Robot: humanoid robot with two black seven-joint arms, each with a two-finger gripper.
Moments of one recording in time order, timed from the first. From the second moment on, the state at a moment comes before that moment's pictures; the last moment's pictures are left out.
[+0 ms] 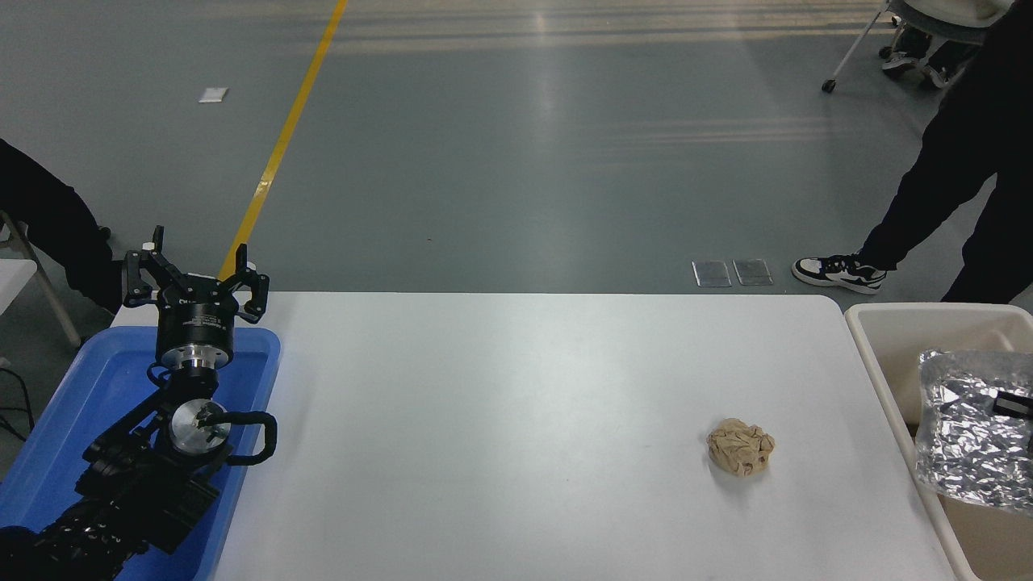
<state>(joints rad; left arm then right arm) -0.61 0.17 -1.00 -0.40 -0.12 -0.52 -0.60 0.82 -0.57 -0.70 0.34 -0.54 0.01 -0.15</state>
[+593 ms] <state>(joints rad) -0.61 0.17 -1.00 -0.41 -0.12 -0.52 -0.60 1.14 -0.64 -0.88 0.68 -0.57 0.02 -0.15</state>
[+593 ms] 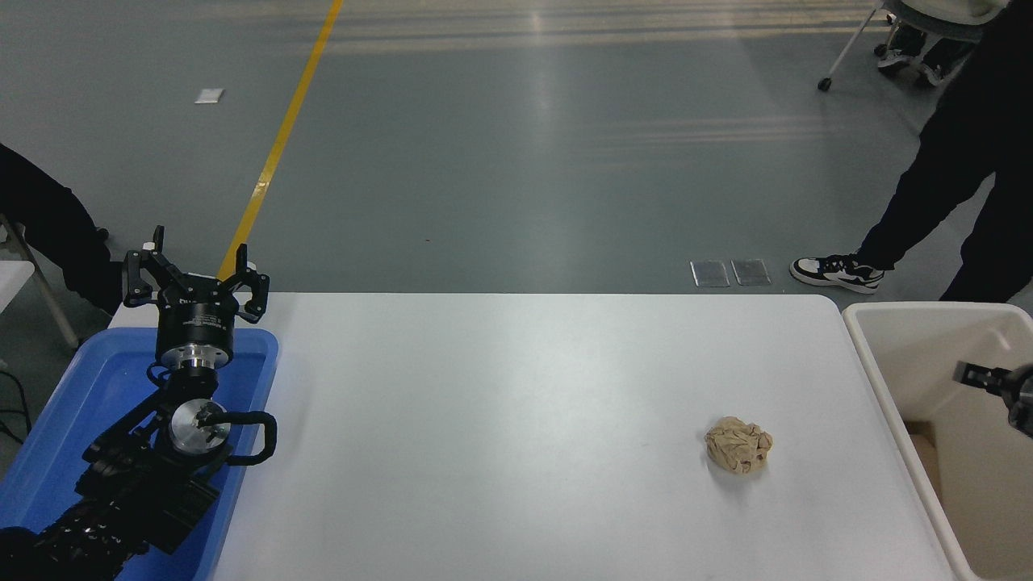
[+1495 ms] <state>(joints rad) -0.61 0.17 -1.00 -0.41 -0.12 -0.52 -0.60 2.19 -0.41 -1.16 1.53 -0.18 0.65 -0.15</state>
